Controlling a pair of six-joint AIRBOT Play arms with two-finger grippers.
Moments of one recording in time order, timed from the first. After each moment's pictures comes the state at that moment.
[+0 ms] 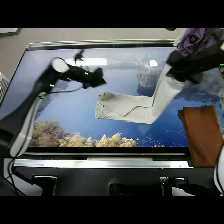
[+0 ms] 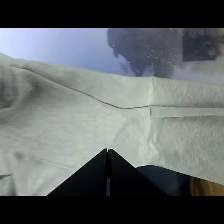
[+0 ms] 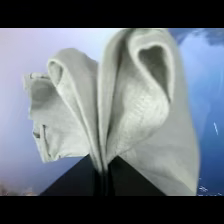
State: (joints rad) left arm -0.28 -1.79 1.89 0.91 -1.14 -1.78; right arm 0.11 -1.43 1.88 -1.34 1.50 2.08
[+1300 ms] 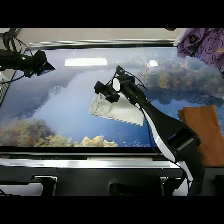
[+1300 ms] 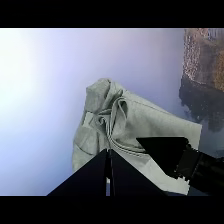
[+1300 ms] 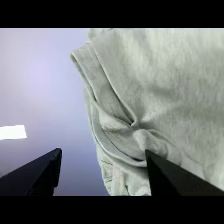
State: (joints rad) left arm 0.06 -1.56 1.89 1.03 -1.34 -1.71; right arm 0.56 -1.90 1.88 -1.31 0.94 2.38
